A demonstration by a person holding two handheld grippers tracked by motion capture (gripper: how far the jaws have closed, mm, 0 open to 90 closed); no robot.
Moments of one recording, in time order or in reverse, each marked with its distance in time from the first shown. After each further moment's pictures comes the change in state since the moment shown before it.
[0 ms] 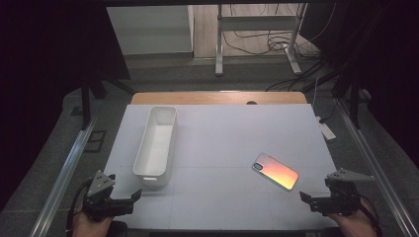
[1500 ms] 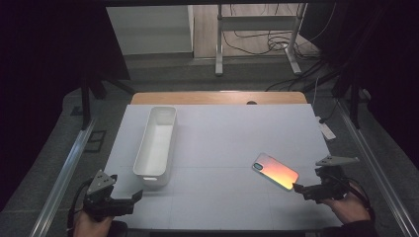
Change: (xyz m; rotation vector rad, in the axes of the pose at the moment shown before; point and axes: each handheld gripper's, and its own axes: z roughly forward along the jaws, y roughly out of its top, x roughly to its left) left arm 0.001 0.001 0.001 0.007 -0.047 -0.018; right arm -0.004 0.033 0.023 0.075 0.062 -0.068
